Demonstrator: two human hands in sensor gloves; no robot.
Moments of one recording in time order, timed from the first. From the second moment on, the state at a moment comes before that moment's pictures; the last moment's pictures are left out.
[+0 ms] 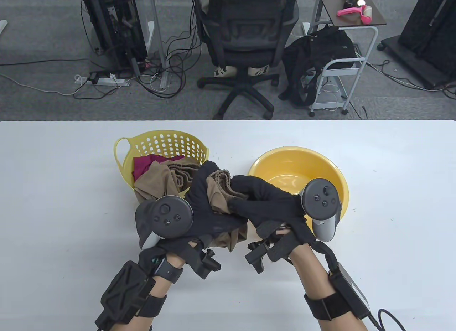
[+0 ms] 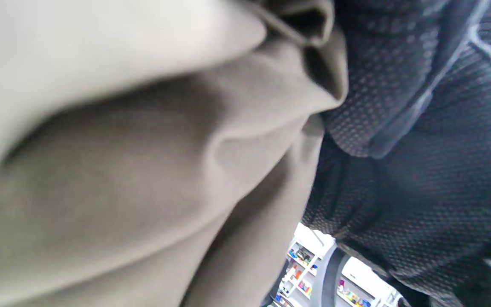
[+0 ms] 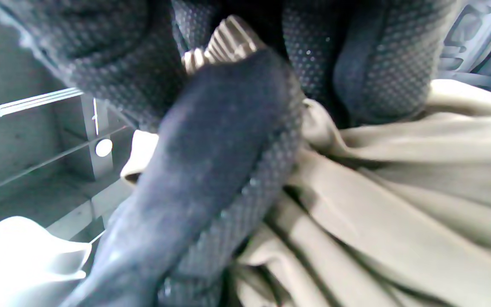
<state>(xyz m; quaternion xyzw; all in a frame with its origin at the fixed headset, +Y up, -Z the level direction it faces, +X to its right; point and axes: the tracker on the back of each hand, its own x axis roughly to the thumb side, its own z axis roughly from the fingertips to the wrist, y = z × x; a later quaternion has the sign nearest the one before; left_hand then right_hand) -0.121 -0.549 -0.283 0.10 -0.27 0.38 0.88 0.089 -0.547 -0.297 0.22 -0.05 0.76 0.60</state>
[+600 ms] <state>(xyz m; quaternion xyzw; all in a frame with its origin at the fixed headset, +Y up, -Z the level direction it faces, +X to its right) -0.131 -0.557 -0.289 0.11 -0.25 0.43 0.86 0.083 -0.552 -0.297 0.24 -0.03 0.78 0.58</state>
